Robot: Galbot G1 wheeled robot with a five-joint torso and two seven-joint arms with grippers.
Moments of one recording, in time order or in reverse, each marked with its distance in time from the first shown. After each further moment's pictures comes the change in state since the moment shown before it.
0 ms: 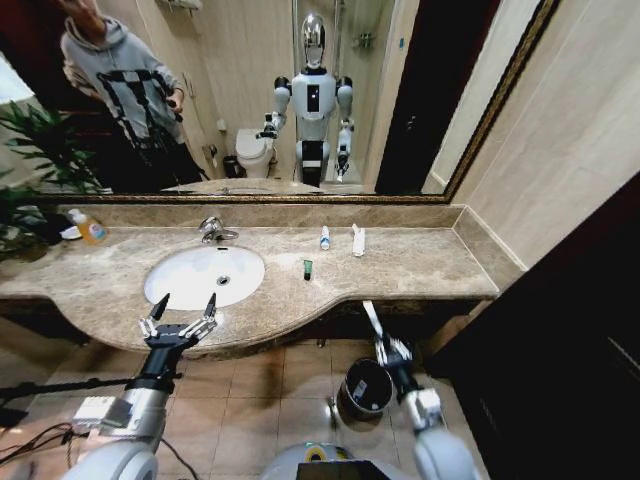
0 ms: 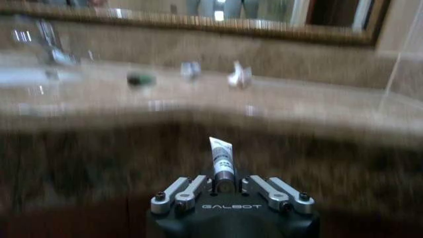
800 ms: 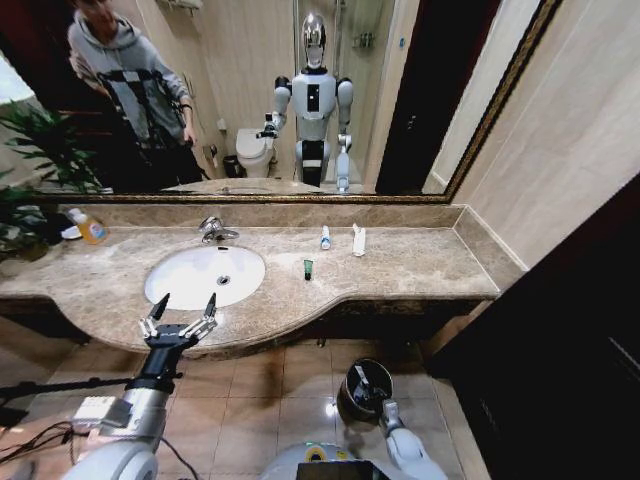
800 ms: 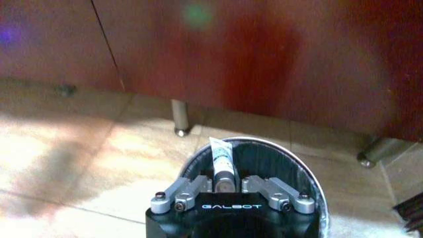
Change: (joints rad) left arm 0.000 0.000 0.000 0.000 0.000 0.000 0.000; right arm 0.657 -0.027 -0.049 -1.143 0.008 0.009 -0.081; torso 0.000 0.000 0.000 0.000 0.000
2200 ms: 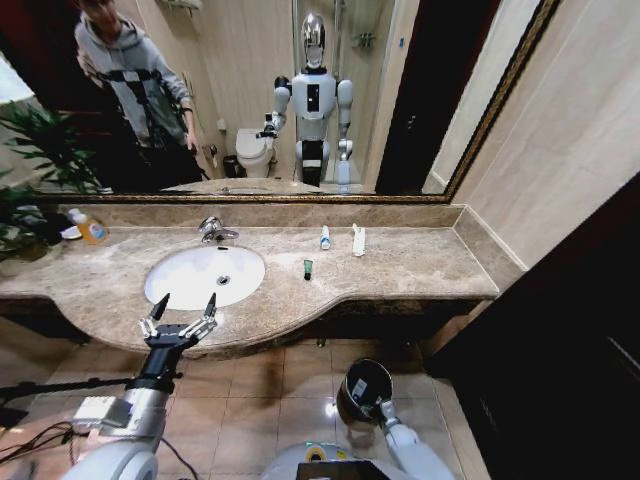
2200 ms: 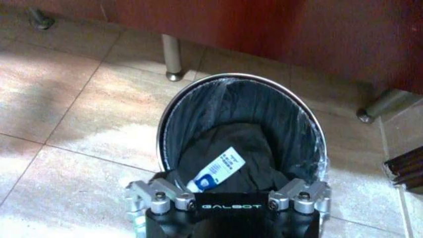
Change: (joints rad) left arm 0.000 0.000 0.000 0.000 0.000 0.000 0.000; right arm 0.122 0.007 -0.002 -0.268 -0.049 -0.022 0.016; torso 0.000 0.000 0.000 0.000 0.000
